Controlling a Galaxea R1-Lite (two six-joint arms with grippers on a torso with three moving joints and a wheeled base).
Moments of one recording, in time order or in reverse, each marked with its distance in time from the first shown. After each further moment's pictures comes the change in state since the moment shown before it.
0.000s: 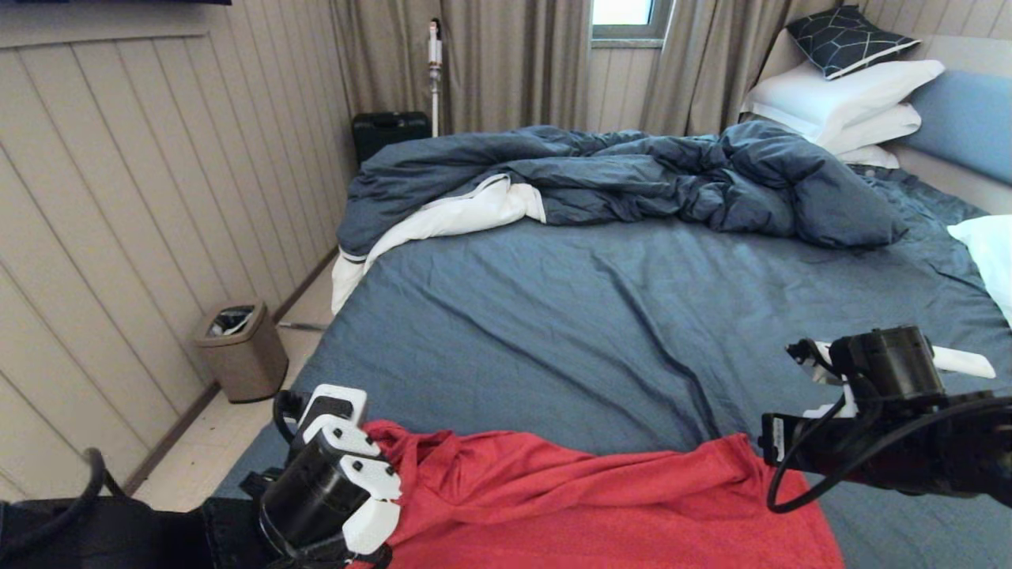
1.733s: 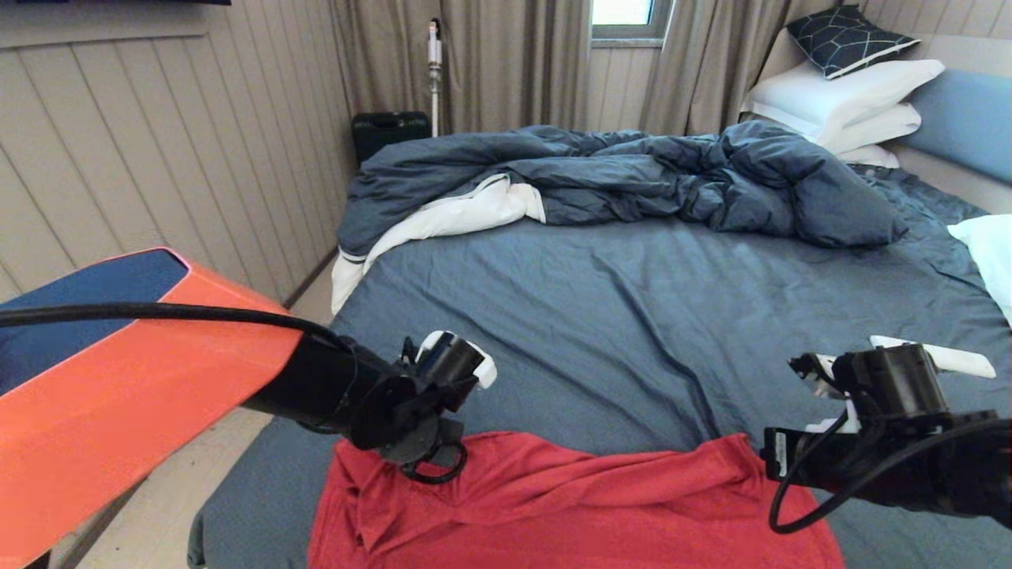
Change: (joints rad) left arm 0.204 0.507 -0.621 0.335 -0.228 0.099; right arm -0.001 0.002 0.073 -0.073 0.000 -0.002
